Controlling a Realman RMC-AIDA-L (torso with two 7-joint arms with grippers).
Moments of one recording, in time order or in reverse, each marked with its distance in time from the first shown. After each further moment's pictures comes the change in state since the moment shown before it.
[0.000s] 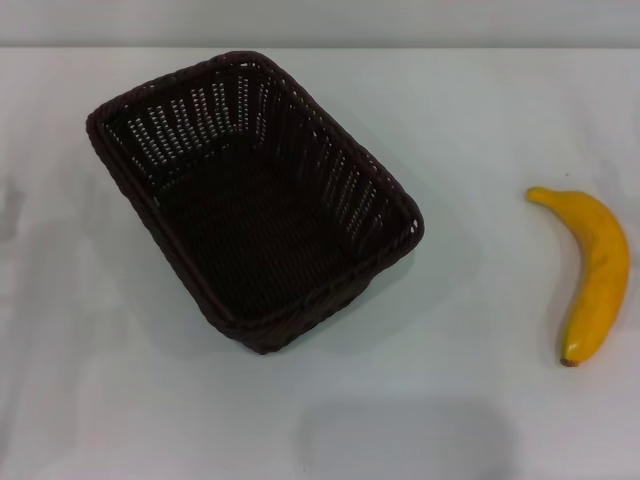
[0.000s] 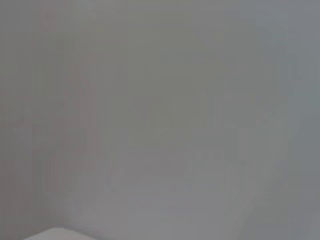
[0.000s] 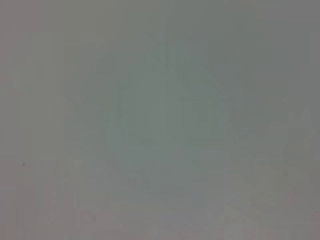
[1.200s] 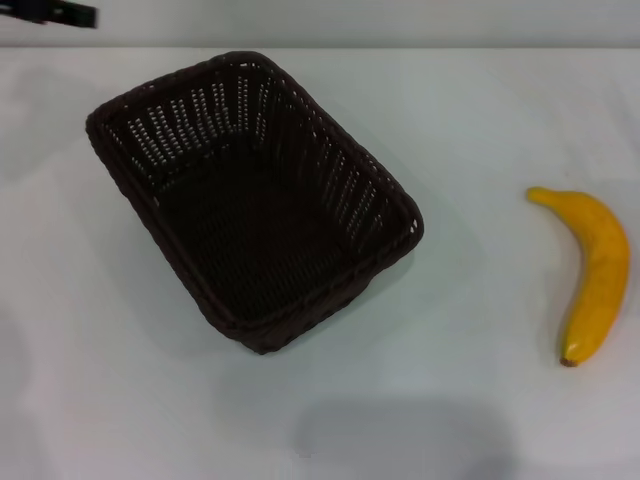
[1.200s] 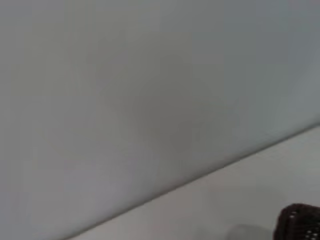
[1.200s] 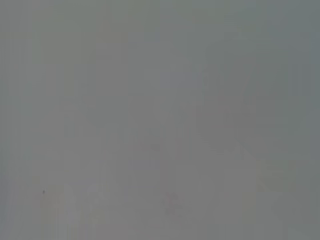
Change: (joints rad) left arm -0.461 0.346 0.316 0.643 1.601 0.005 -1.644; right arm 0.033 0.004 -0.007 -0.009 -0.002 0.032 0.000
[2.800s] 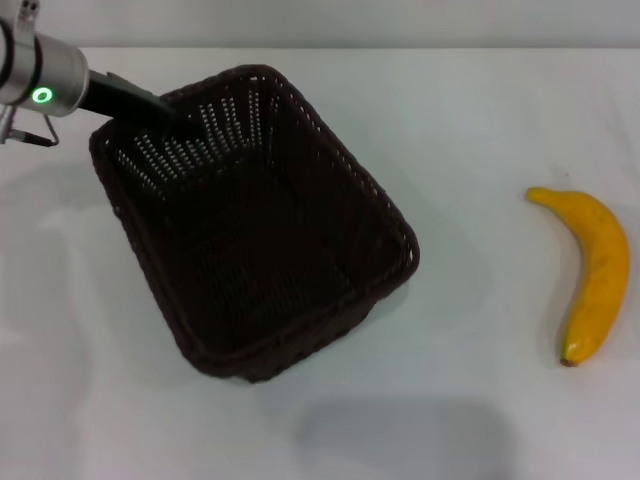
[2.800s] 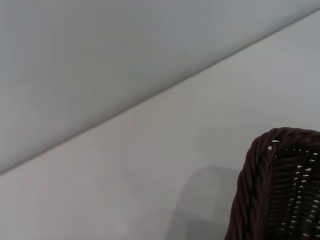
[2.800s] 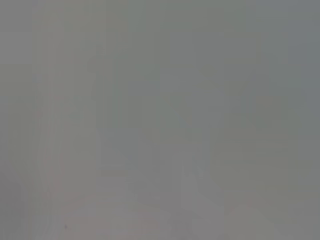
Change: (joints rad) left arm -0.078 -0.186 0.038 -0.162 0.176 0.180 0.108; right arm -0.043 -0.001 0.000 0.094 0.000 0.205 0.002
